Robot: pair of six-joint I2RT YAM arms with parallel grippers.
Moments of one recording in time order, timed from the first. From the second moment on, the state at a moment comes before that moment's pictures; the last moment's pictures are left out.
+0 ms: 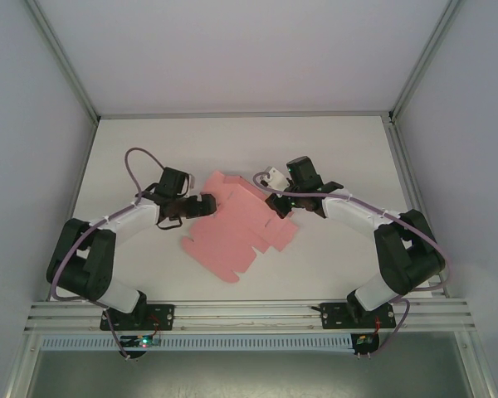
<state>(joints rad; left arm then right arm) -0.30 1.51 0.81 -0.31 0.28 -0.45 0.48 1.55 0.92 -0.25 -0.37 -0.31</state>
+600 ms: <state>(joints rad) -0.56 1.66 0.90 -0.36 -0.03 -0.36 0.48 1.55 0.92 -0.25 -0.36 -0.31</state>
